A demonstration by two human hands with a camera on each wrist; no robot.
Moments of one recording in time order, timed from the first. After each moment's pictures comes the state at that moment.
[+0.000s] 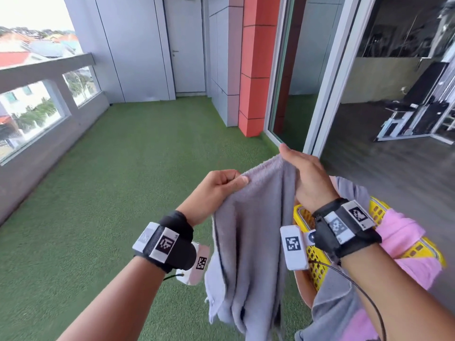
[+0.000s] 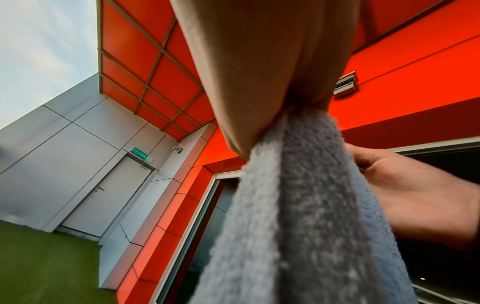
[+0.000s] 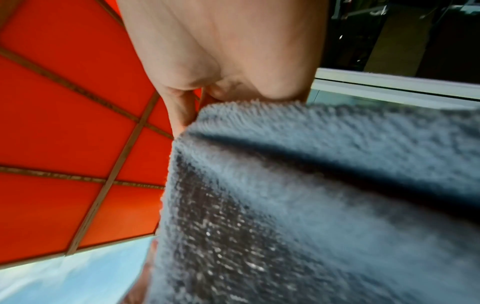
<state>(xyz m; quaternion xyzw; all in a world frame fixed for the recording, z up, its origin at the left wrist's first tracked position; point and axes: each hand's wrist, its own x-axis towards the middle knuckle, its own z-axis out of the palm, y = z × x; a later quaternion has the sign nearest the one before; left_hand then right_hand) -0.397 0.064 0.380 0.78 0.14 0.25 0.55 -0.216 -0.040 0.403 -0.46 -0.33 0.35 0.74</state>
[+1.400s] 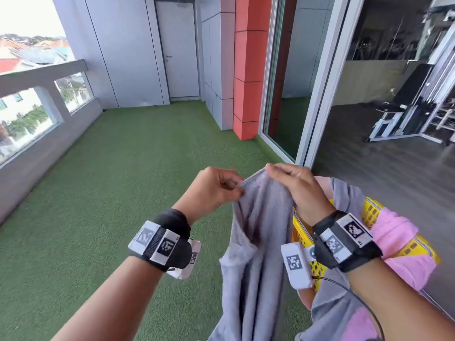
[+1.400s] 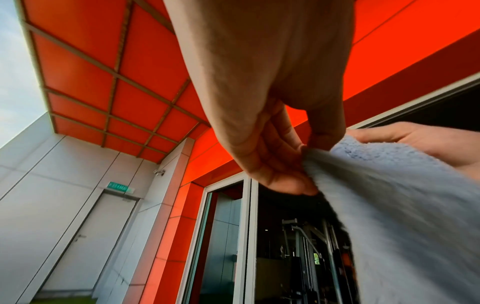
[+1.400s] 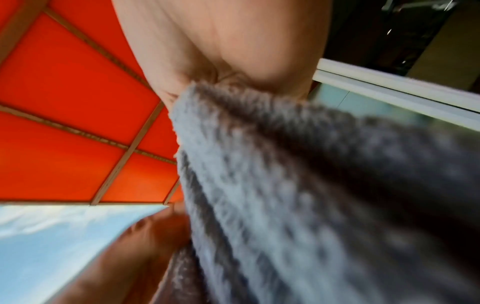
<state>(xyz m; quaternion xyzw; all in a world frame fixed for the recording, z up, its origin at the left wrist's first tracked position) -0.390 0.079 0.384 0.85 0.15 0.27 0.42 -0.226 -0.053 0.389 -0.55 -0.46 0.25 0.64</state>
